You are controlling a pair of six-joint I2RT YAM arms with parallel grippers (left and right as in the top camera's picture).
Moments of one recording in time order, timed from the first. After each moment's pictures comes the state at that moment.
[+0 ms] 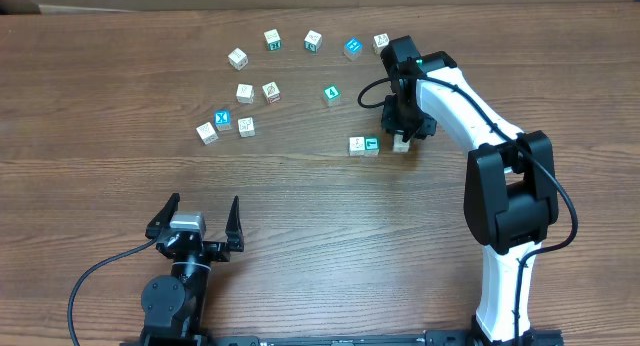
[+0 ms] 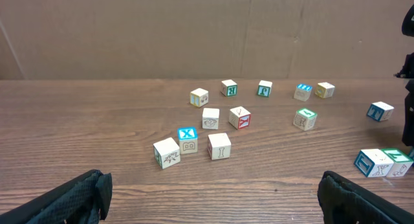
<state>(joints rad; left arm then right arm) -0.10 0.01 0.01 -0.08 -0.02 -0.05 0.29 2.19 1.73 -1.03 0.12 0.51</state>
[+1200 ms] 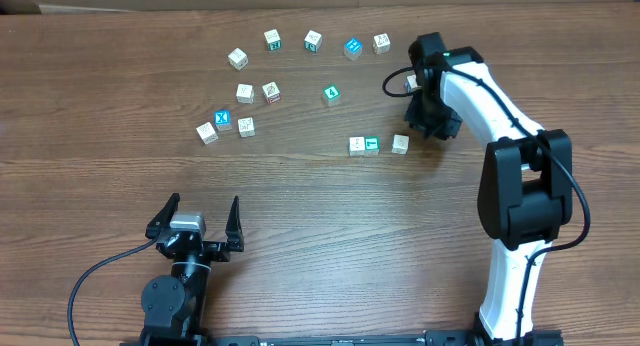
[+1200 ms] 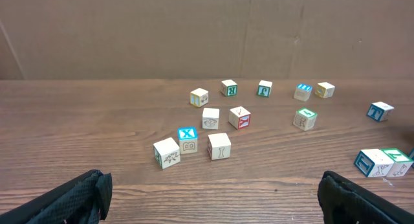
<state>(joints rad) -0.10 0.01 0.01 -0.08 -0.02 -0.05 0.19 2.19 1.73 -1.09 0.16 0.65</state>
